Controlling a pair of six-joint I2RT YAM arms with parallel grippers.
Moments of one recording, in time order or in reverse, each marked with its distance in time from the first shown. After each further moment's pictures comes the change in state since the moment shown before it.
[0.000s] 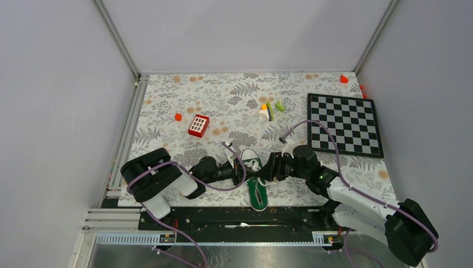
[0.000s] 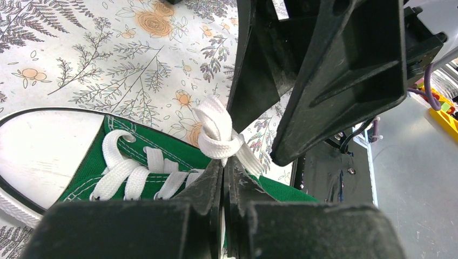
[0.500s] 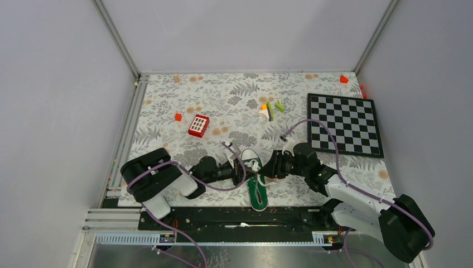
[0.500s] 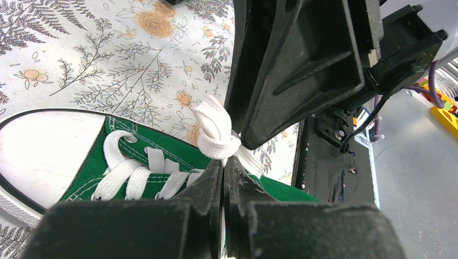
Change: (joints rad) left arm 0.002 0.000 0.000 0.000 0.000 0.007; right arm -0.050 0.030 0.000 0.031 -0.038 0.015
